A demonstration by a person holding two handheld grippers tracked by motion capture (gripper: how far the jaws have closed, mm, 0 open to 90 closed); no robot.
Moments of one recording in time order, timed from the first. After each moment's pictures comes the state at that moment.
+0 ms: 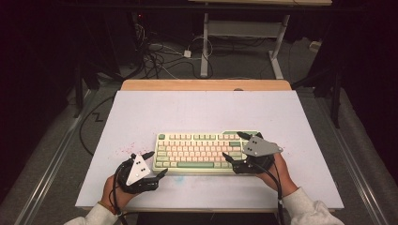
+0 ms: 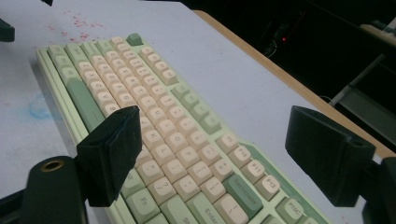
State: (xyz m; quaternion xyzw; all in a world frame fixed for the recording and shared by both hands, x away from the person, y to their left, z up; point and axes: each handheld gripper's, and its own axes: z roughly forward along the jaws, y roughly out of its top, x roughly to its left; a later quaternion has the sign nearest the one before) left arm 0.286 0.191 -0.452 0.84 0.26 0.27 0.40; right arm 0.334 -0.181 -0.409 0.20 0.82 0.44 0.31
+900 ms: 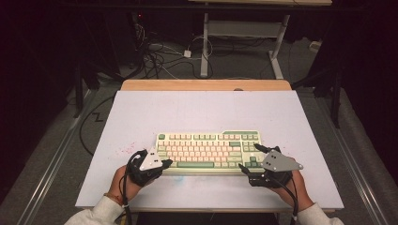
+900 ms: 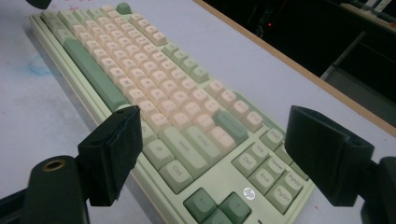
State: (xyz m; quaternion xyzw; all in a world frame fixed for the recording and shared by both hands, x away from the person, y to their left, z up) left arm 0.315 0.164 -0.440 0.89 0.24 0.18 0.36; right arm 0.303 -0.222 -0.427 0.23 0.81 0.43 0.32
